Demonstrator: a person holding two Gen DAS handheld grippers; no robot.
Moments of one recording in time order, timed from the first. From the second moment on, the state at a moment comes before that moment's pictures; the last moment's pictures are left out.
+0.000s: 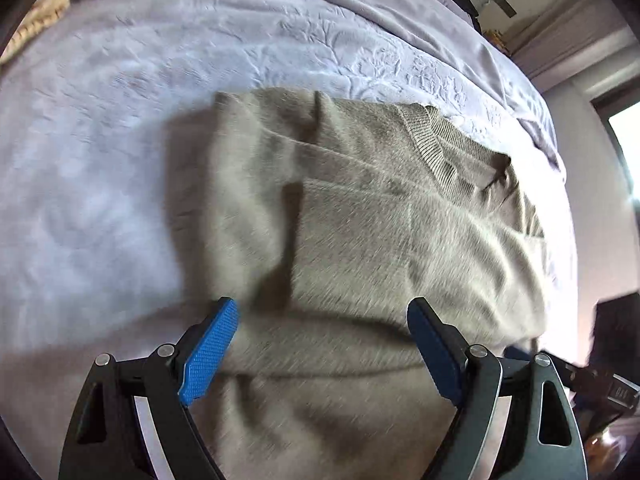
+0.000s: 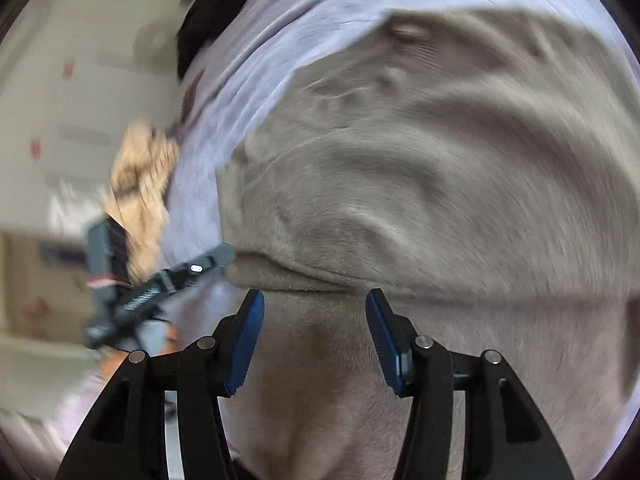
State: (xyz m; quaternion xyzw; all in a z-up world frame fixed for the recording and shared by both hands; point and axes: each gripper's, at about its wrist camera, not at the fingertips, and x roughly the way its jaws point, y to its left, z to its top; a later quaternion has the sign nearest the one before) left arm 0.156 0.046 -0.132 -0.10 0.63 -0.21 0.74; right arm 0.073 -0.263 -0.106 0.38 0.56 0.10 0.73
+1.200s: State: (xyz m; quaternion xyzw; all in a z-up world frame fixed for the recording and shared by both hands) left arm 0.149 0.010 -0.106 0.00 0.59 -0.20 0.78; right arm -0.009 -0.354 -0.105 0.52 0.48 -0.05 0.71
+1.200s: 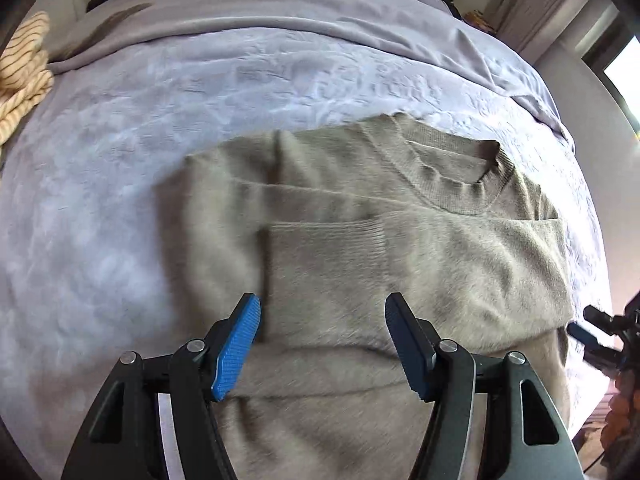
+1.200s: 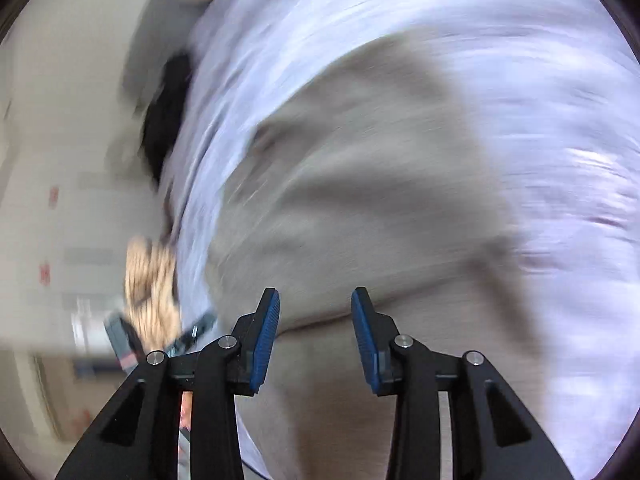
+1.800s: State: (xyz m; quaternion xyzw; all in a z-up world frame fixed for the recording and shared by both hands) left arm 0.136 -0.016 -0.138 0.09 0.60 -0.18 0.77; right arm -0.036 -0.415 -0.148 0.55 0.47 -0.11 0.68
